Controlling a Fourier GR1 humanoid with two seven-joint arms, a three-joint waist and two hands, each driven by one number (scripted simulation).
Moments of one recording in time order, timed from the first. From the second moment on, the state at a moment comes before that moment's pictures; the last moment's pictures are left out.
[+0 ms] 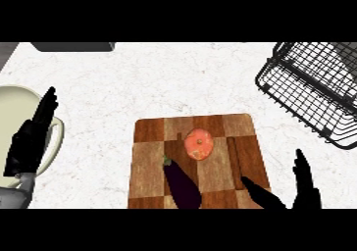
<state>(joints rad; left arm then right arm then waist) -0.10 0.52 -0.18 -1.51 0.08 0.33 0.07 0.28 -0.18 0.36 -1.75 0.36 -0.82 0.47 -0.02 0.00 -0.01</state>
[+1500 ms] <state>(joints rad) -0.17 0.47 -0.18 -1.45 0.06 0.29 0.07 -0.23 -0.01 0.34 -1.67 0.70 -0.20 1.25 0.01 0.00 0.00</state>
